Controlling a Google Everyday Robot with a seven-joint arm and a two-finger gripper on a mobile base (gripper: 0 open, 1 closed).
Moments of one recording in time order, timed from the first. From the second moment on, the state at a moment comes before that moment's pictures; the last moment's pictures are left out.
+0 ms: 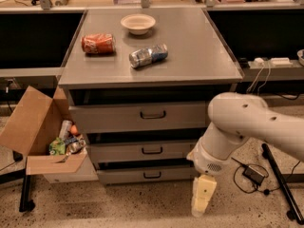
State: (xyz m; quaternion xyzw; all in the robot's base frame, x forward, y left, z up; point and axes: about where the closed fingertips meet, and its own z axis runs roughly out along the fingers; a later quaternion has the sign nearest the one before) arm 0.387 -0.135 0.658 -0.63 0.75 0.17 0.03
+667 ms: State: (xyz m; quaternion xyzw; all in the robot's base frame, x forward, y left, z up) arm 0.384 -0.133 0.642 -0.63 0.75 0.19 0.02
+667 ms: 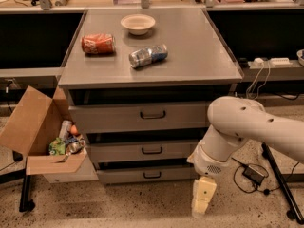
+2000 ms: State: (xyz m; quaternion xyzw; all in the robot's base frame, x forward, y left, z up) arm 0.416 -0.153 0.407 -0.63 0.76 0.18 0.01
